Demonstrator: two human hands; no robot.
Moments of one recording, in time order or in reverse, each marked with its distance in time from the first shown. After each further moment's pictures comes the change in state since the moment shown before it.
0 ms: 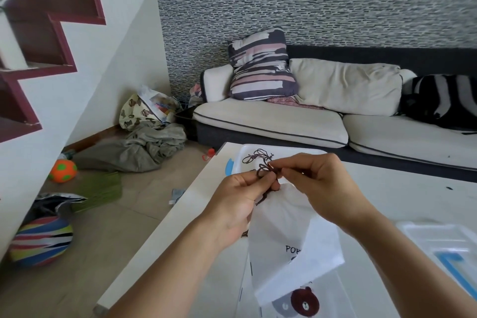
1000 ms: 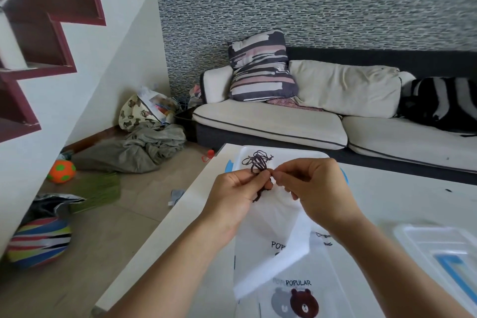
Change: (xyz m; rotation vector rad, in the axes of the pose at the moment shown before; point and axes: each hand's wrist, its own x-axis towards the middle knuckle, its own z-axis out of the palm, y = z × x) left_hand 0.007 -0.002 -0.005 0.154 0.116 0.144; right_hand 0.001 0.002 0.013 -0.005 0.124 0.103
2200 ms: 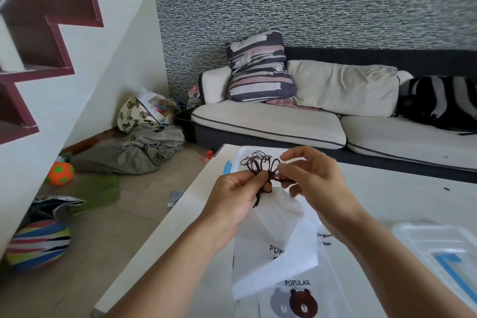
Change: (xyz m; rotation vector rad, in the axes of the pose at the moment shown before) left_hand 0.003 -0.006 0.000 -0.030 -0.039 0.008; right_hand 0.006 0.004 -0.004 0.281 -0.029 0.088
